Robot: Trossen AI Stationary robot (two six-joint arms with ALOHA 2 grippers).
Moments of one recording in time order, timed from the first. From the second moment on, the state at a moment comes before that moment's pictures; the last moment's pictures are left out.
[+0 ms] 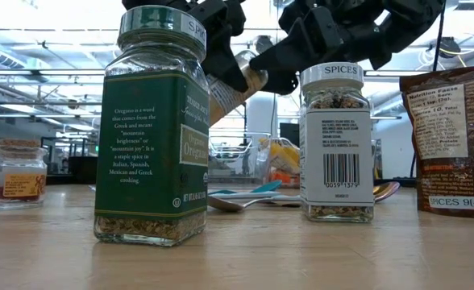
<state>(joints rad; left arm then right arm) -0.01 1.66 1.22 -0.36 -0.03 -0.11 -0.07 1.49 0.74 0.49 -0.19 -0.04</state>
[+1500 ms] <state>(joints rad) 0.01 1.38 1.03 -0.04 -0.02 0.01 -0.08 1.15 0.50 0.59 -0.08 0.01</state>
